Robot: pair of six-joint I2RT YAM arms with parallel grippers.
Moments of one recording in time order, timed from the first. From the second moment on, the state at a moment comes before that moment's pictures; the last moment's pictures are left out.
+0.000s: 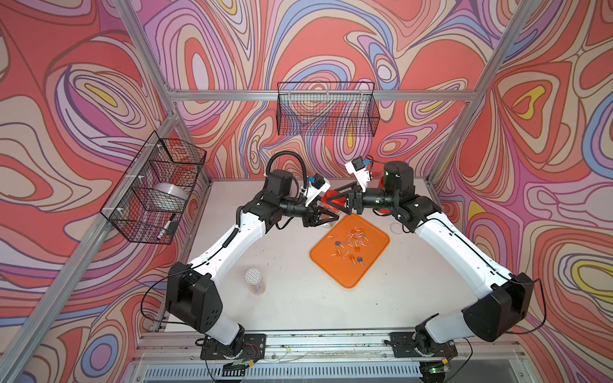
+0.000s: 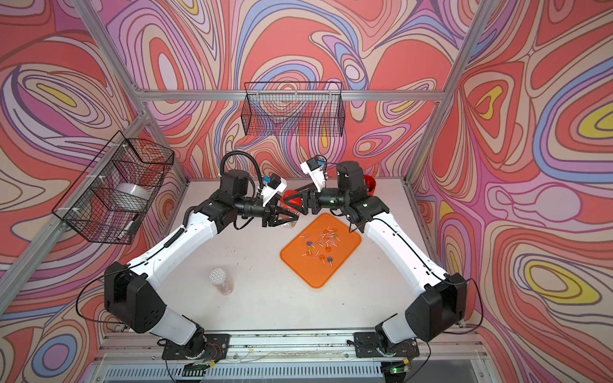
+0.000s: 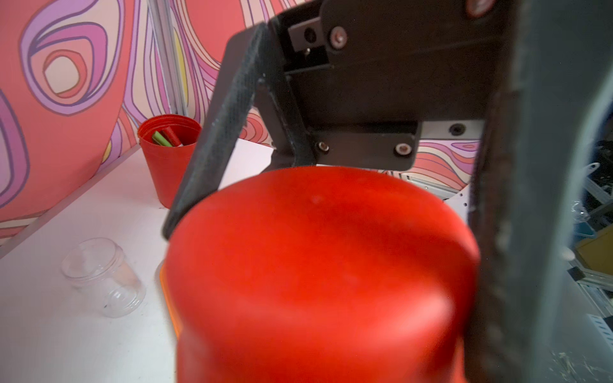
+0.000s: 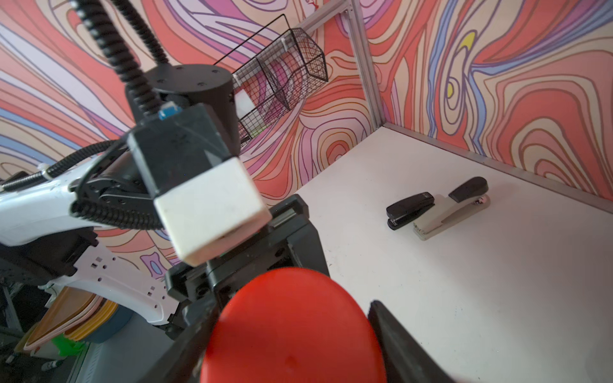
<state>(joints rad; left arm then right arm) -0.46 1.56 1.41 -0.34 0.94 0.18 0.43 1.47 1.46 -0.31 -0.80 0.20</state>
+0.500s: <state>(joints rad) -0.48 1.57 1.41 -0.38 0.80 0.21 0.43 1.47 1.48 -0.33 -0.58 0.31</state>
